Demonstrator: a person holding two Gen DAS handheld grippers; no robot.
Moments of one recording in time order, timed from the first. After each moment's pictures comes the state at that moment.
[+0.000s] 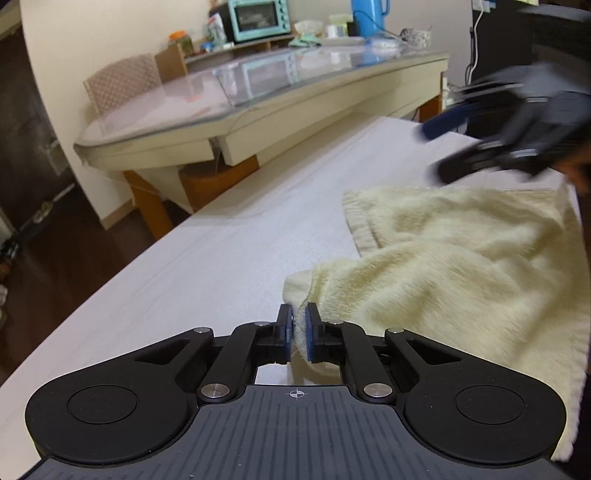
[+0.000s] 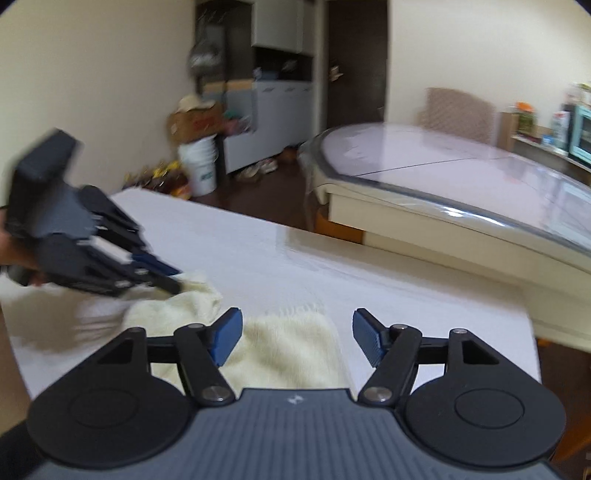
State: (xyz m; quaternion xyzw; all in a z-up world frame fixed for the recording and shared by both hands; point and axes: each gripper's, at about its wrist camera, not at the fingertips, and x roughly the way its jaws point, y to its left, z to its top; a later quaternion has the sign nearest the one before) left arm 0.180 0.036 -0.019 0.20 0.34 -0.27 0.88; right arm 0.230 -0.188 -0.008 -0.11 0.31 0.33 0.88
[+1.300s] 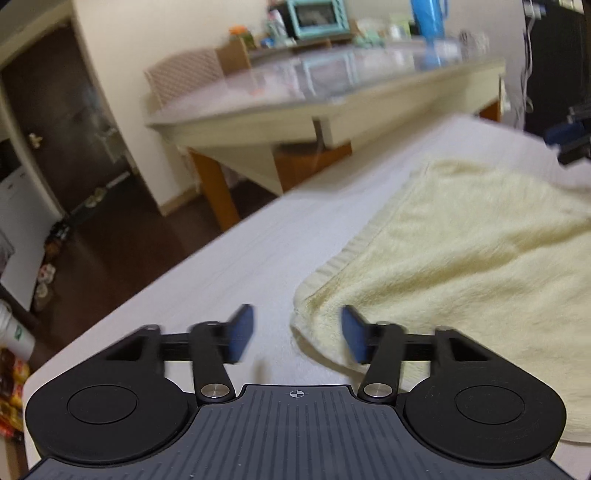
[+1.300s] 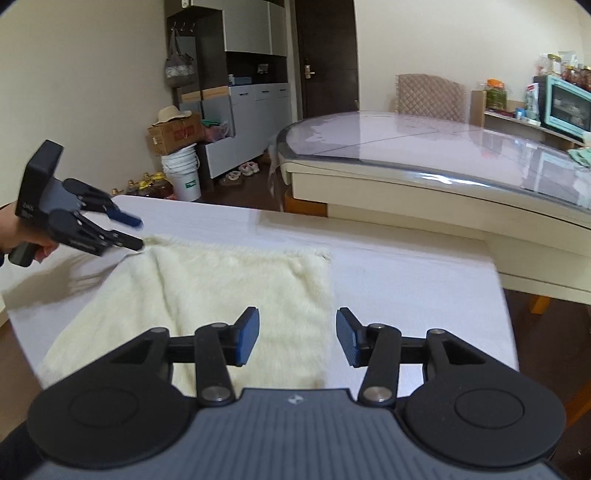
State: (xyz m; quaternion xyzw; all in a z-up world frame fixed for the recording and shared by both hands) left arm 0.170 0.098 -0.007 0.19 0.32 -0.18 0.91; right arm 0.150 -0.291 0.003 -0.04 0.30 0.28 0.91
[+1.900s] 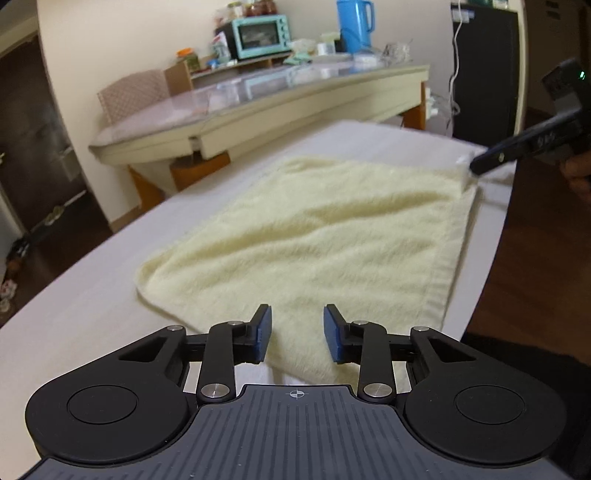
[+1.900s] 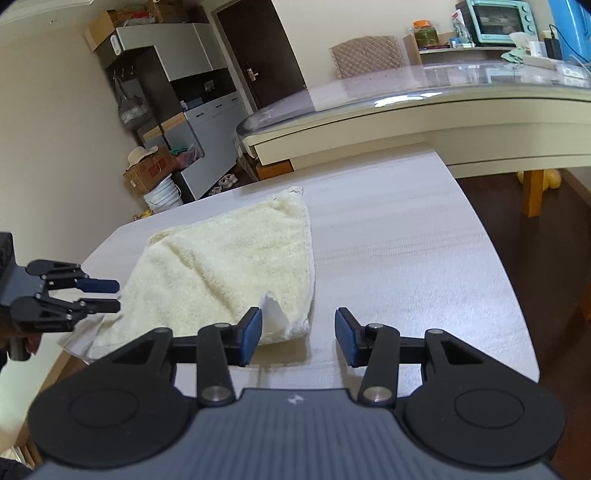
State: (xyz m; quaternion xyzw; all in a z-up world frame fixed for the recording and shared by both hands) left arm 0.060 0.030 -0.030 0.19 0.32 -0.26 0.89; right arm 0.092 -0.334 -0.035 0.12 0.34 0.24 0.90
